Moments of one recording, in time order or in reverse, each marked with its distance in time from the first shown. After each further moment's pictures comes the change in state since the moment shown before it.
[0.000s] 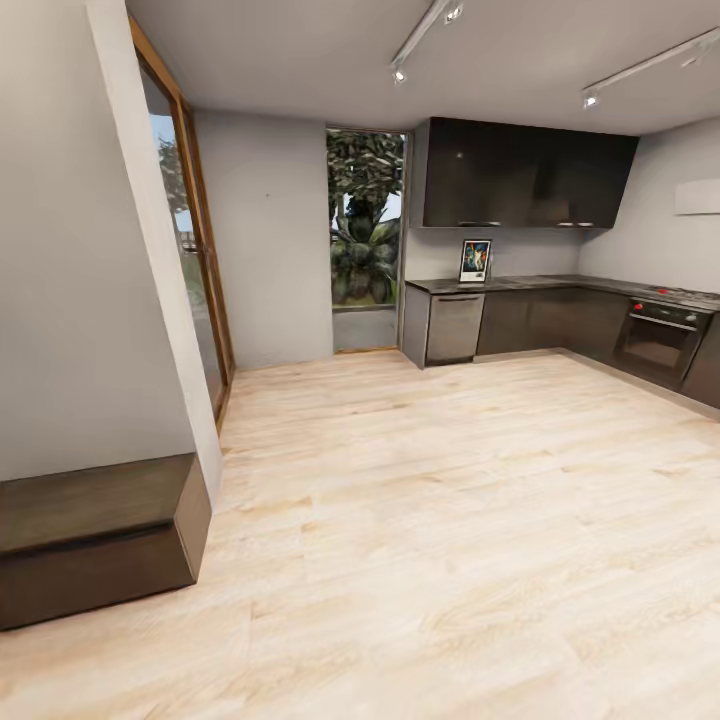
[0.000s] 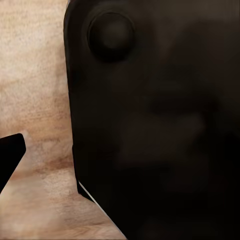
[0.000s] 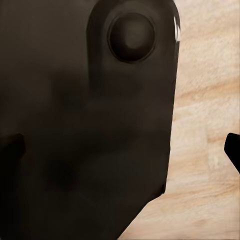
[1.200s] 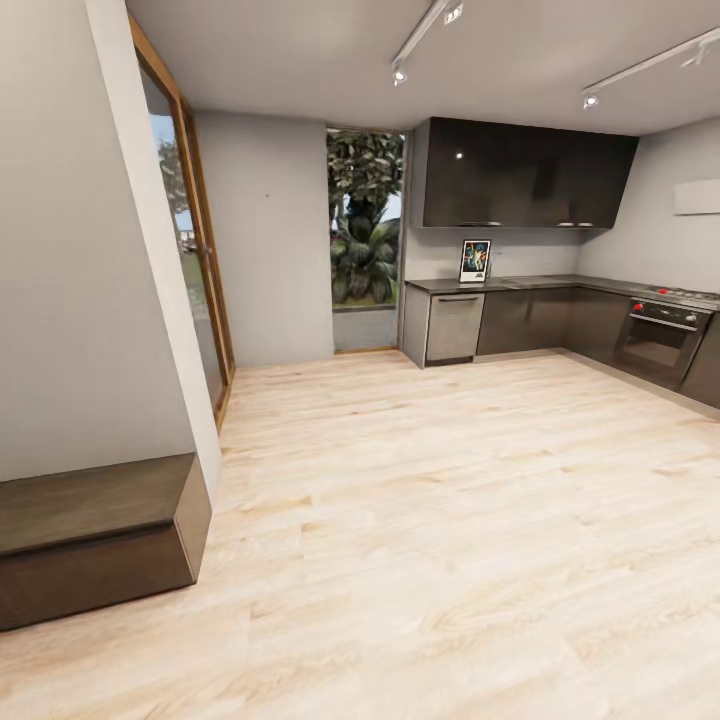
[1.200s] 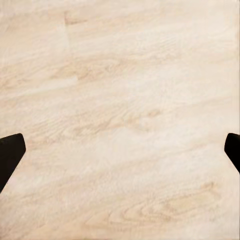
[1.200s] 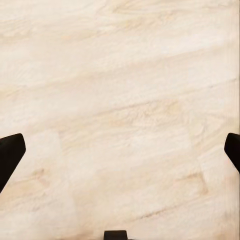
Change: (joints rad) left arm 0.044 -0.030 0.005 -0.769 -0.006 -0.001 0.001; right arm -0.053 -0.035 -0.006 -0.488 -0.003 -0.138 -0.001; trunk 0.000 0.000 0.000
